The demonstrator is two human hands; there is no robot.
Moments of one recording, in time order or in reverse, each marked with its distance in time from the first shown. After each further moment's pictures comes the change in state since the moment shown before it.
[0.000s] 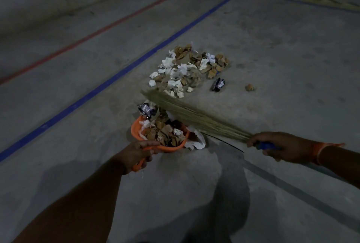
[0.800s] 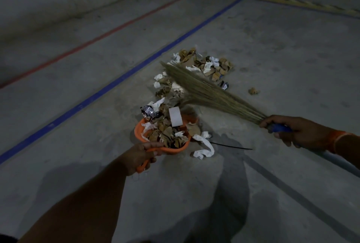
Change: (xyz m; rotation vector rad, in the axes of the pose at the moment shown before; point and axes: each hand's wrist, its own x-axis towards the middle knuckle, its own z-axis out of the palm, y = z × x) left_hand -0.009 0.000 0.001 -0.049 -0.025 0.013; right_hand -0.012 -0.021 -0.045 0.181 0.185 0.135
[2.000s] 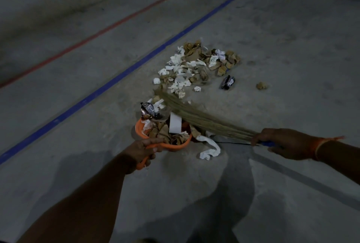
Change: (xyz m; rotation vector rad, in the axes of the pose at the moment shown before) left_hand 0.006 -0.005 -0.007 0.023 0.096 -0.015; right_hand 0.046 0.041 0.044 -0.515 -0.230 -0.183
